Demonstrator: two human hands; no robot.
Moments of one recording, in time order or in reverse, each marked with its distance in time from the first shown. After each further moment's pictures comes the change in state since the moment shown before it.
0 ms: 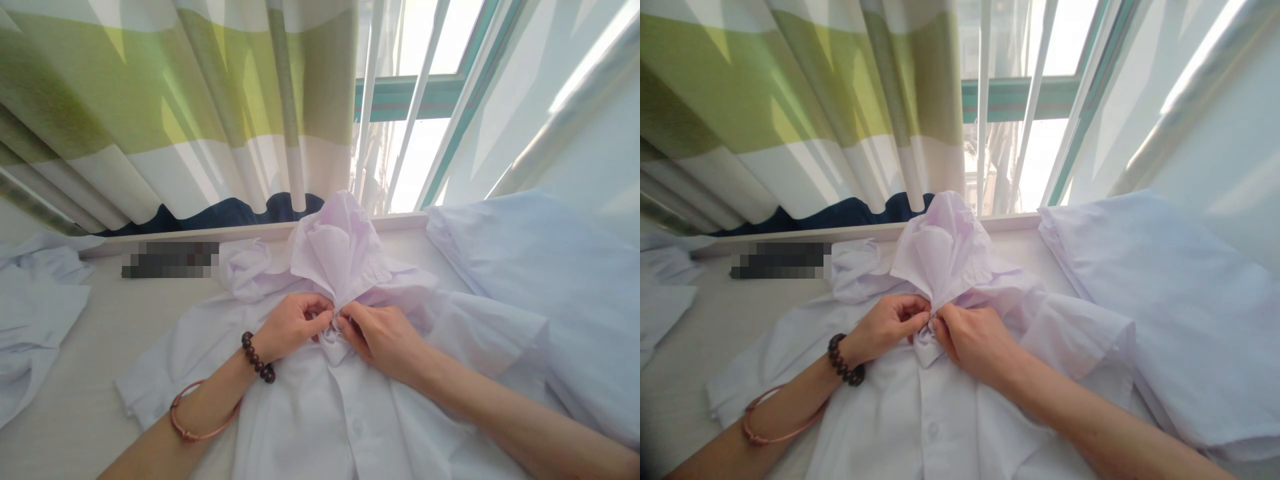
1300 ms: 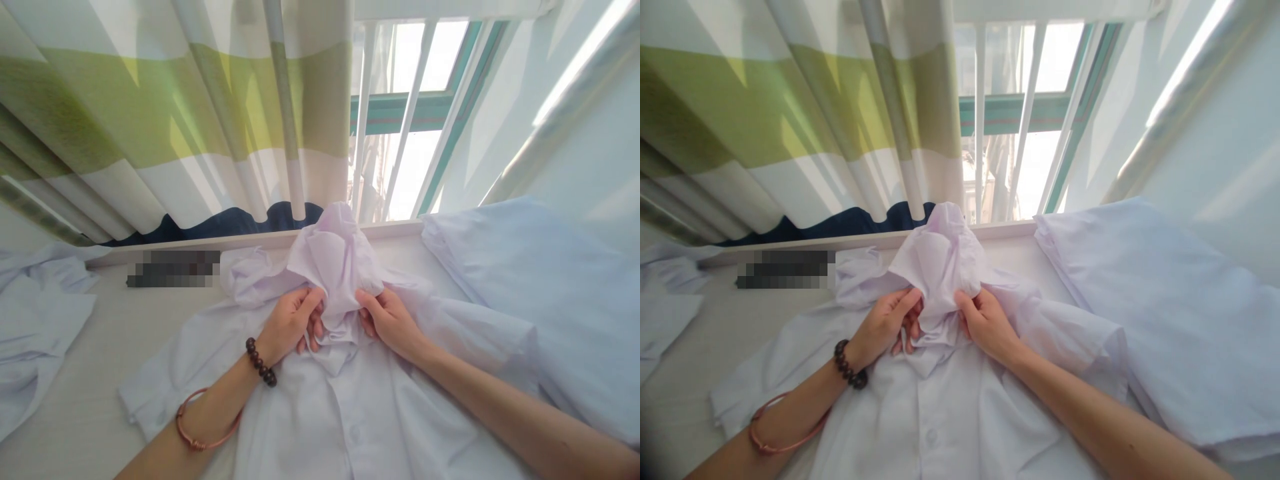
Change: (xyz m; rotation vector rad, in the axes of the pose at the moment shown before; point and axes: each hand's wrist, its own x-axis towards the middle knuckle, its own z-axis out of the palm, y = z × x) left_hand 0.001 0.012 0.004 -0.142 0.186 -0.133; right_hand 0.015 0.015 -0.001 1.070 0.161 0.488
